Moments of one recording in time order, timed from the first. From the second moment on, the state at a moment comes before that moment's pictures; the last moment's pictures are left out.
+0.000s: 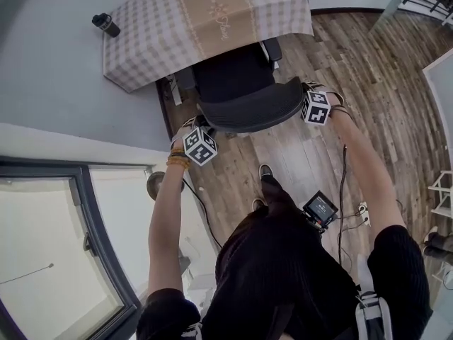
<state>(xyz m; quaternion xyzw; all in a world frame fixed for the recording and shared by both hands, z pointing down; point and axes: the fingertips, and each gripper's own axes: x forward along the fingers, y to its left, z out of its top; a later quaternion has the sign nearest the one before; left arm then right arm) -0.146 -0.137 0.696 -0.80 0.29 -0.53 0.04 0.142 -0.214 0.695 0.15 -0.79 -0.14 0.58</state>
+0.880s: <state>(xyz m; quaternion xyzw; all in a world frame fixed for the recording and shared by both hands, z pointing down) -0.133 -0.017 0.694 -0.79 0.29 -0.54 0.02 0.153 -0.095 0.692 0.16 -0.79 -0.13 0.57</state>
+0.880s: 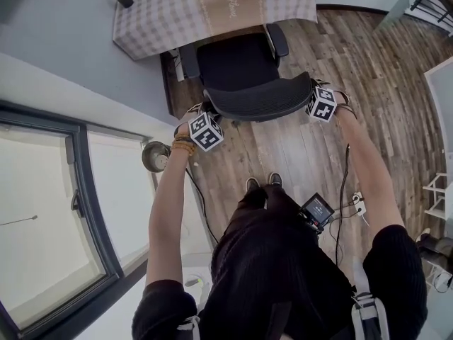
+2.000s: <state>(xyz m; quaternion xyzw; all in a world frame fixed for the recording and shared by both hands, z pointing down) -0.075 0.107 0.691 -0.77 0.33 -0.55 0.01 0.210 0.015 0.690 0.14 -0.80 -0.16 0.55</state>
